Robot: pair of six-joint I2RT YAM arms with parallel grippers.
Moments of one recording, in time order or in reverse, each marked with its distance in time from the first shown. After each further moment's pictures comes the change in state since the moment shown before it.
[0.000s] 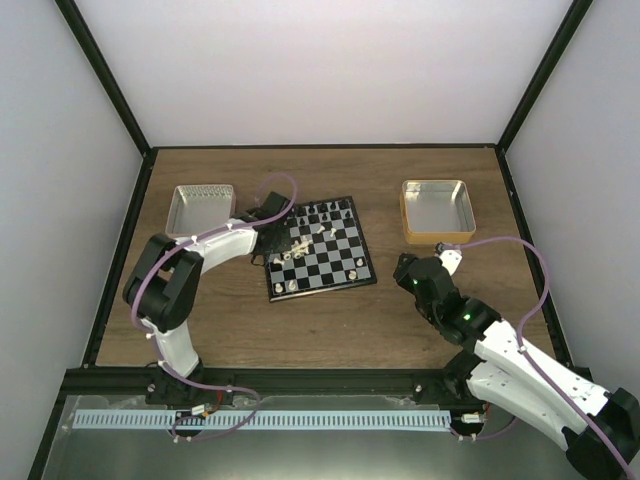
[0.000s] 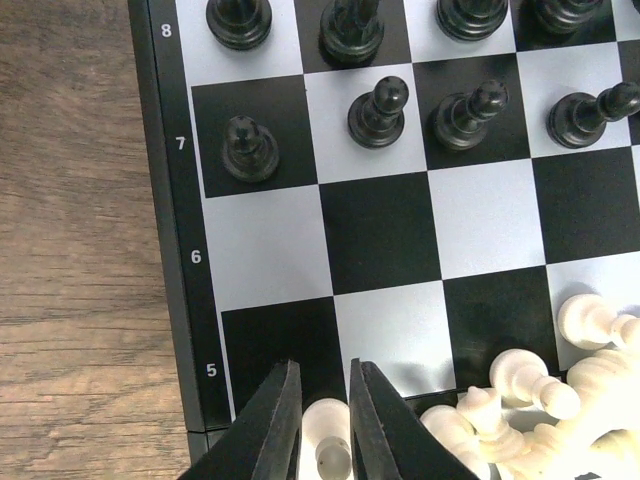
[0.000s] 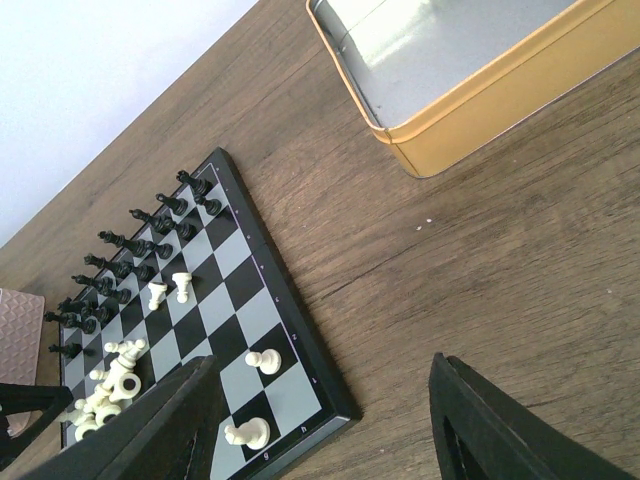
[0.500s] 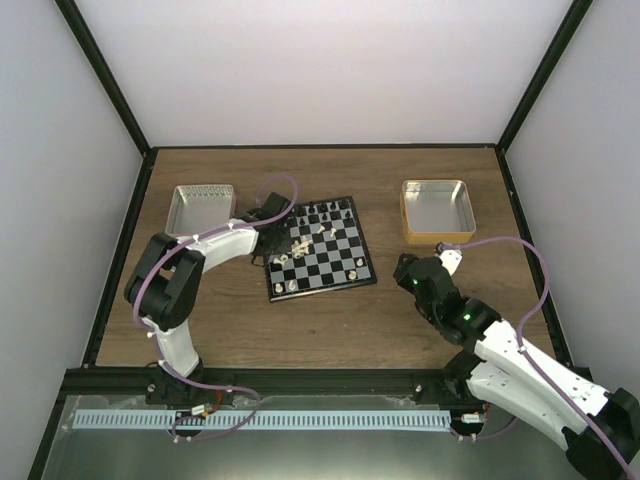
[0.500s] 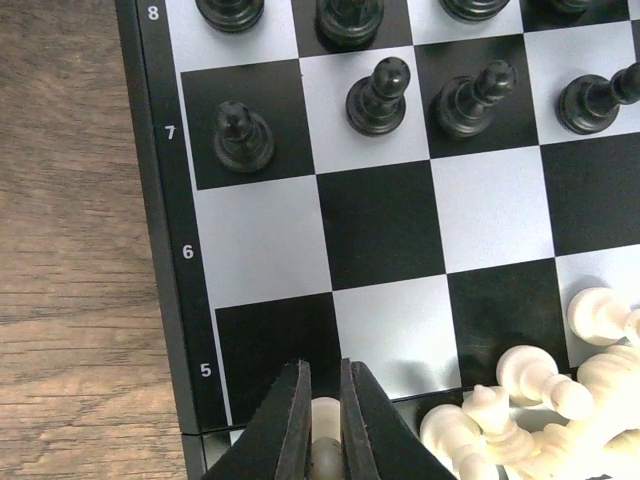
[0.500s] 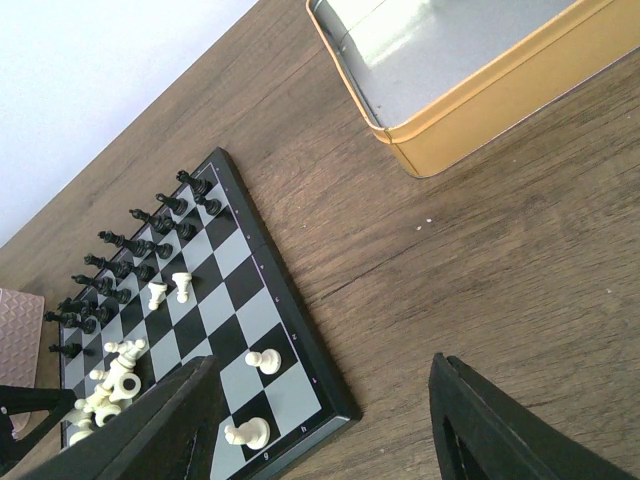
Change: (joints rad) left arm 0.001 0.013 0.000 0.000 0.014 0.006; right arm 0.000 0.000 0.000 0.000 0.000 0.000
